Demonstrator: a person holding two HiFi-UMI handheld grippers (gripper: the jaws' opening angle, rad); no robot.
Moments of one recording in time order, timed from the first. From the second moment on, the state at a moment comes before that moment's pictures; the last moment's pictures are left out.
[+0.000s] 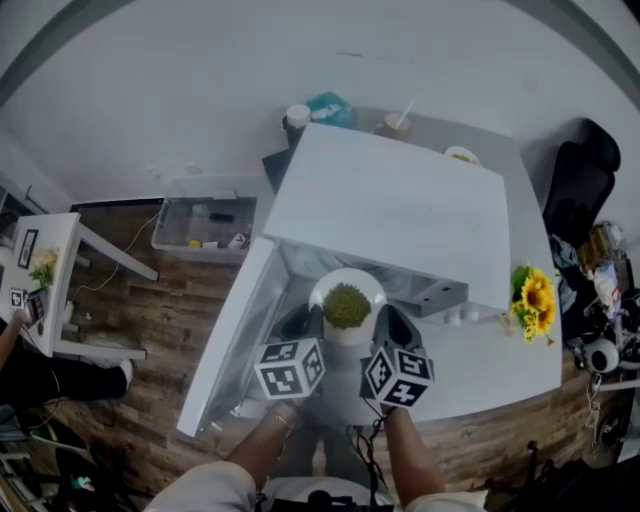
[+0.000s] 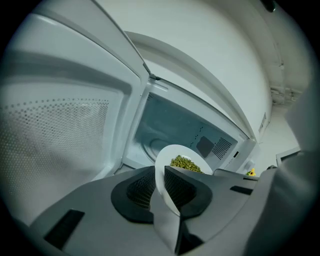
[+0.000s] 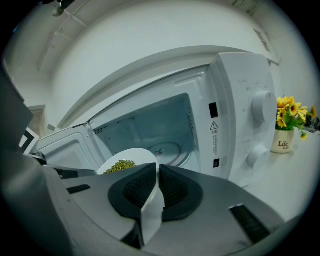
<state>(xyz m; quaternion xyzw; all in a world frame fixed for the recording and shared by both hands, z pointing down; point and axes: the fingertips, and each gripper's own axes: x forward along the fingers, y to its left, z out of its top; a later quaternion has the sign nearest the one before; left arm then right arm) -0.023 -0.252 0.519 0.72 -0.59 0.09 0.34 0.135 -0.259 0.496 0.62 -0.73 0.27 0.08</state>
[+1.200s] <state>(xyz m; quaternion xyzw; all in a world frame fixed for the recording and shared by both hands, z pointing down) -0.014 -0.371 0.542 0.74 -0.60 0.03 0.29 0.145 -0.359 0.515 0.65 -0.72 0.24 -0.01</state>
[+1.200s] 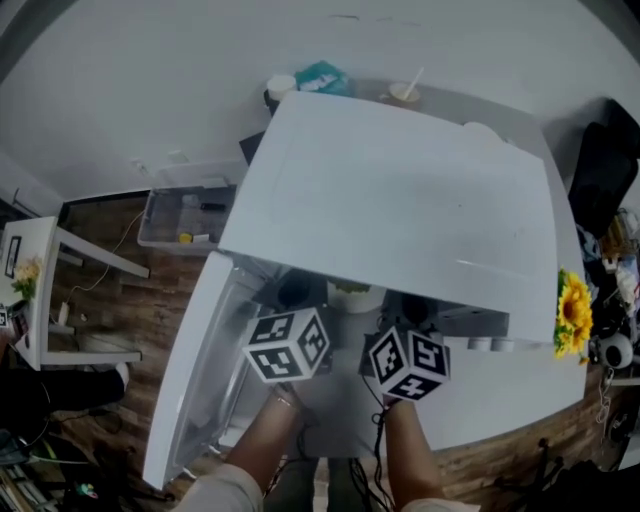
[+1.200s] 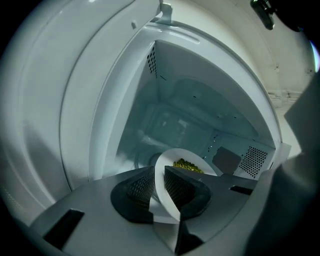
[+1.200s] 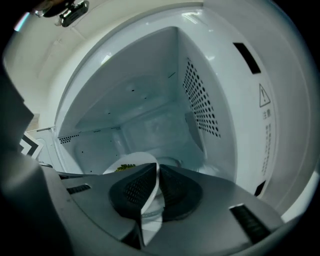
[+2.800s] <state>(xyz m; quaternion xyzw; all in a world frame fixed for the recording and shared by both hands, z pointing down) -0.018 -0.382 0.558 0.72 -0.62 0.04 0.29 0.145 -0.366 0.535 0.69 -0.69 0.20 0.06</state>
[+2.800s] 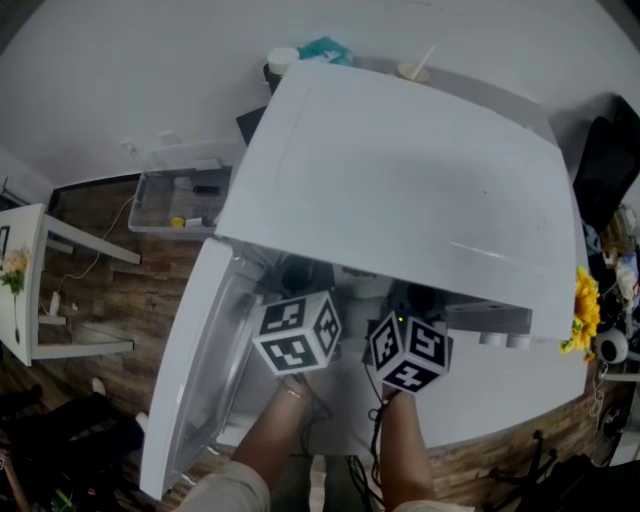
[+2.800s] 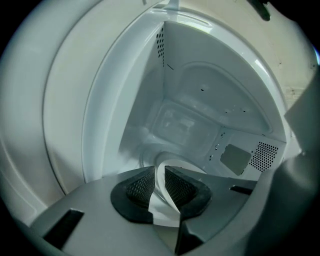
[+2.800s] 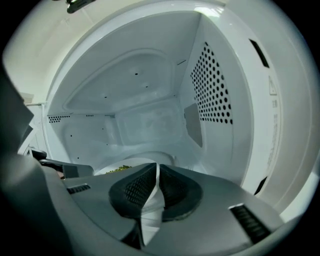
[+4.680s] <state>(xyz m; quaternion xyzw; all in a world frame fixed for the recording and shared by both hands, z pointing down) 0.009 -0.154 0.392 0.82 -0.56 0.06 0.14 0.115 -0.156 0.392 0.59 -0.79 0.15 0.04</state>
